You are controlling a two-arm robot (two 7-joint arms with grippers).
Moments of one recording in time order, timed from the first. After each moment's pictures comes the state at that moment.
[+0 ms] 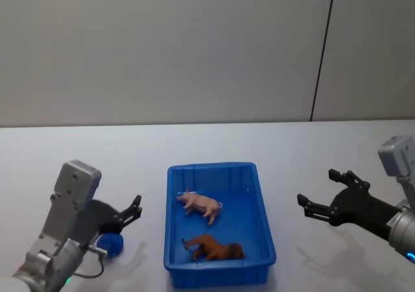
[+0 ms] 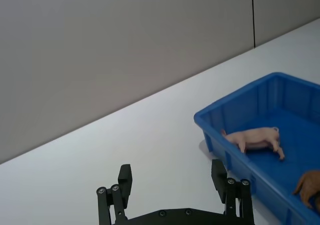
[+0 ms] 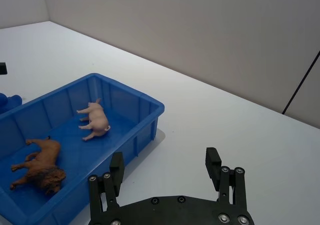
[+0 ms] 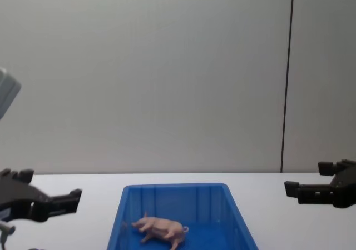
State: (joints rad) left arm -0.11 0.55 0.35 -1.60 -0.30 0.11 0.01; right arm 0.20 0.39 -0.23 -1.48 0.23 0.15 0.51
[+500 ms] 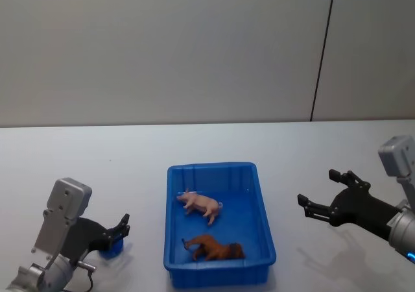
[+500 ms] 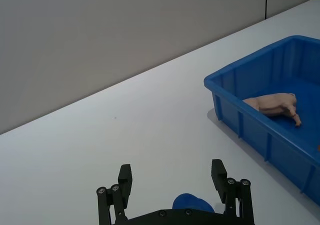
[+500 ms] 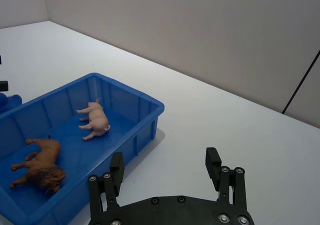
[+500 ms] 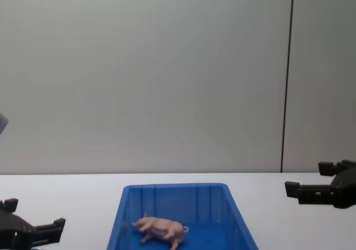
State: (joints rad) left arm -0.10 0.55 0.34 -1.52 -0.31 0.10 -0.01; right arm 0.20 0.39 -0.23 -1.48 0.24 0.15 0.51
